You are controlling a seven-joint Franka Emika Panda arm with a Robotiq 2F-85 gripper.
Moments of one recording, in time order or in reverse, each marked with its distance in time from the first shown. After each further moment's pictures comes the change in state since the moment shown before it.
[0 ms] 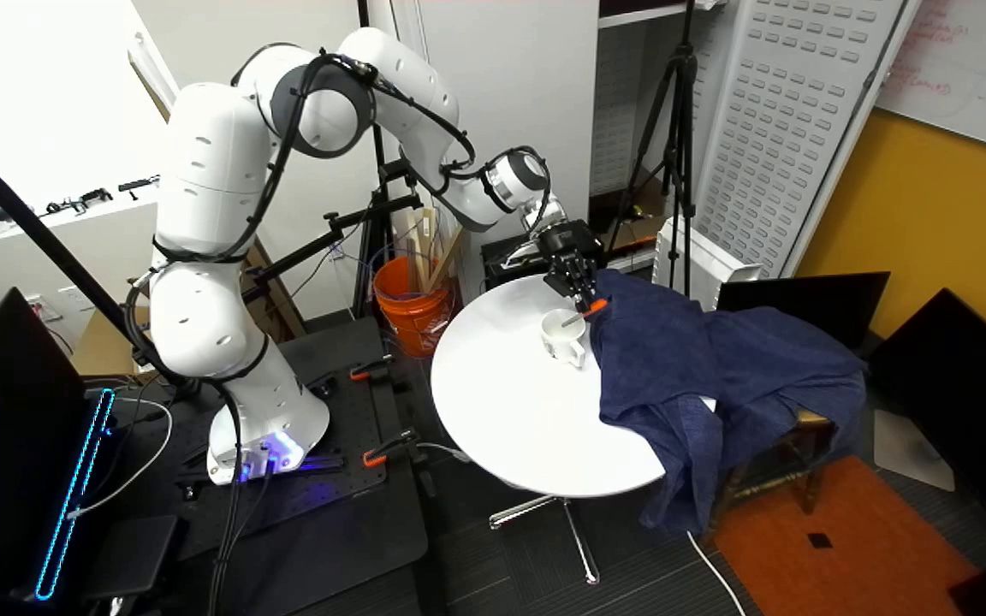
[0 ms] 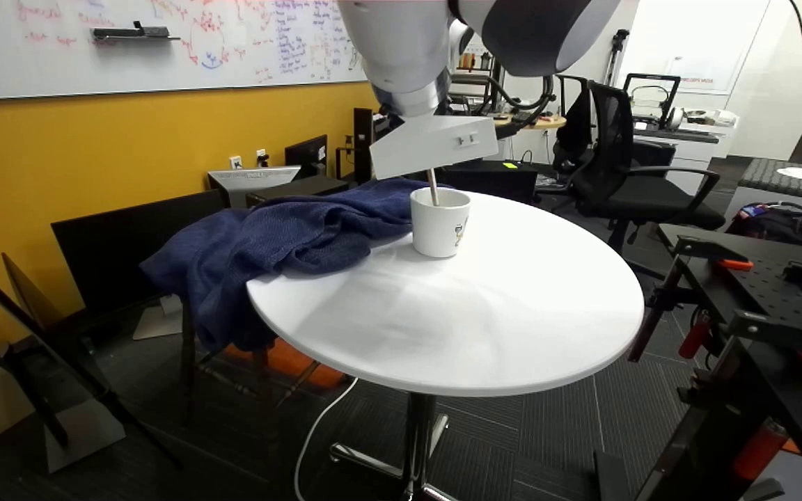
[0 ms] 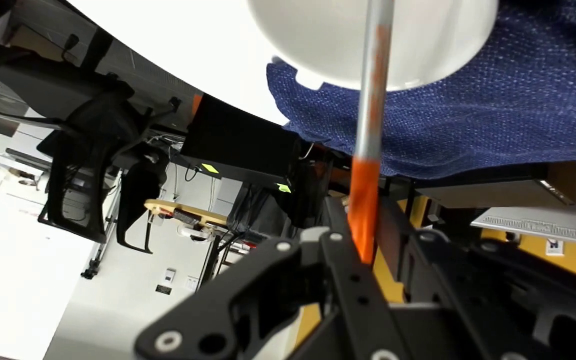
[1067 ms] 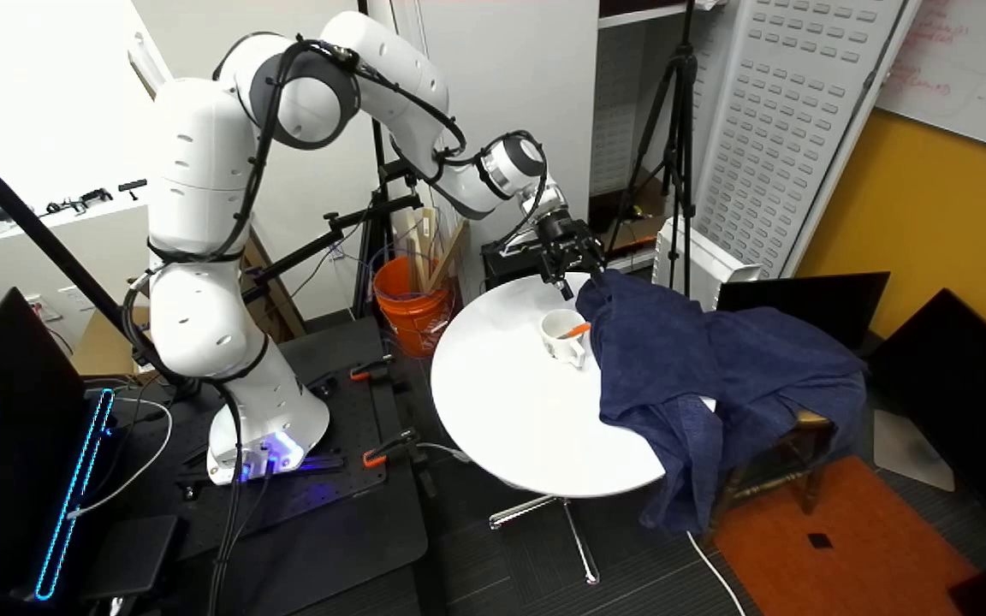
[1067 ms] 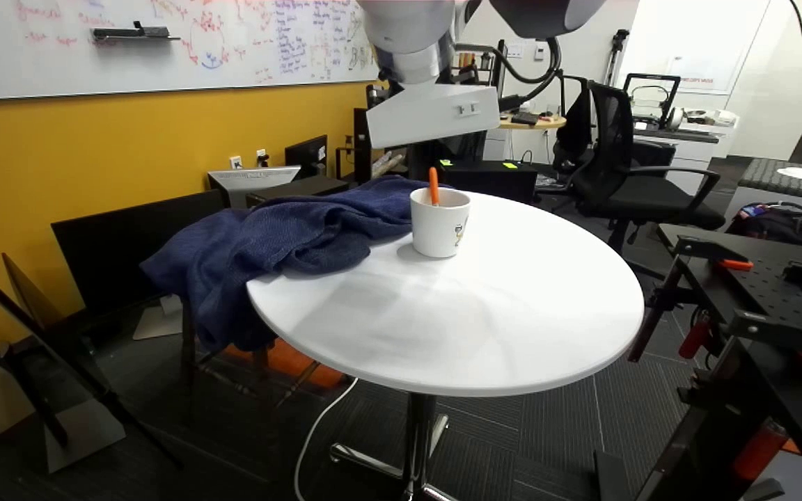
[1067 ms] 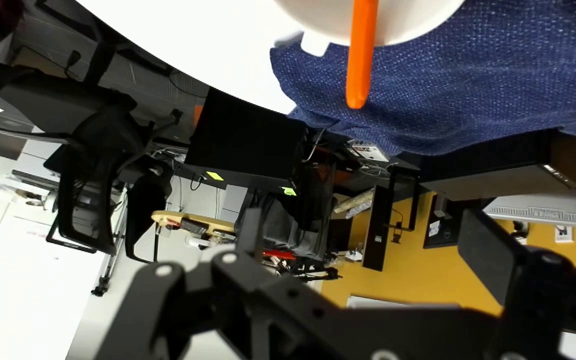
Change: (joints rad) arm -0.002 -0.072 0.000 -0.023 0.037 0.000 0.003
